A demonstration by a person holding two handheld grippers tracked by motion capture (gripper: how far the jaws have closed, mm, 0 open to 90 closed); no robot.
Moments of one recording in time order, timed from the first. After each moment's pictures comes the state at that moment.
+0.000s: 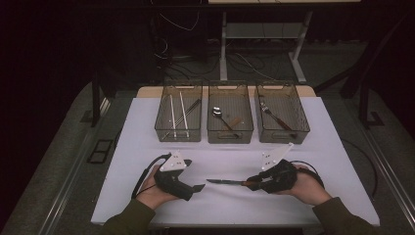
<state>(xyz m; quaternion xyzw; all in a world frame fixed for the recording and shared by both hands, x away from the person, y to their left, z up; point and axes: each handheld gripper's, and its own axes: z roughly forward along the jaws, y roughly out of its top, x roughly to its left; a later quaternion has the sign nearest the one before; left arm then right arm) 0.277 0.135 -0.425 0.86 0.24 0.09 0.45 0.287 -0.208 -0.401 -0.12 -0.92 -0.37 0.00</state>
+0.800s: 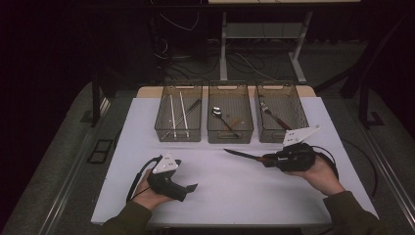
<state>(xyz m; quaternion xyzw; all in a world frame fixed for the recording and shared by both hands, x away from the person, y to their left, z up) 0.276 0.150 -0.436 0.85 0.28 0.11 0.44 0.315 -0.256 -0.379 -0.24 -0.88 -0.42 -0.04</state>
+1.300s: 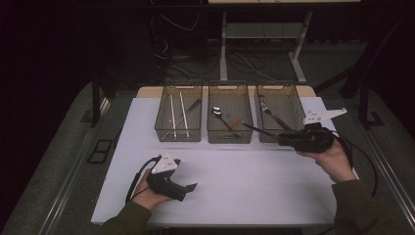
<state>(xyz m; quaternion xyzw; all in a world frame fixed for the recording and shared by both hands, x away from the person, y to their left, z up) 0.276 0.151 -0.435 0.84 0.28 0.11 0.45 0.342 -0.299 -0.352 -0.33 -0.83 -0.44 -0.09</state>
